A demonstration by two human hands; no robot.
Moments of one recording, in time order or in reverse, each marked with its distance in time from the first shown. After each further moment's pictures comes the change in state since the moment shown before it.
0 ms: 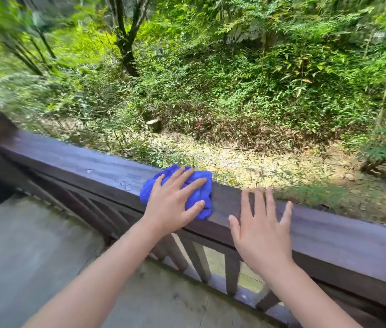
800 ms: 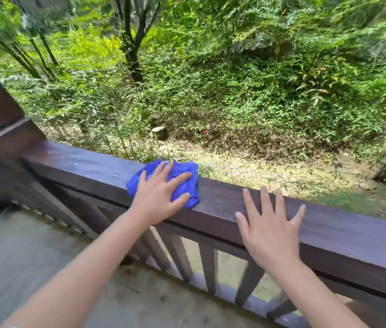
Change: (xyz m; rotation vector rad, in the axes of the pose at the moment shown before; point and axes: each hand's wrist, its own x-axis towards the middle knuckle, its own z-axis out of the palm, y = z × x) left_hand 0.006 -0.260 -0.026 0.029 -0.049 -0.073; right_hand 0.078 -0.201 0.040 -0.034 0.023 0.086
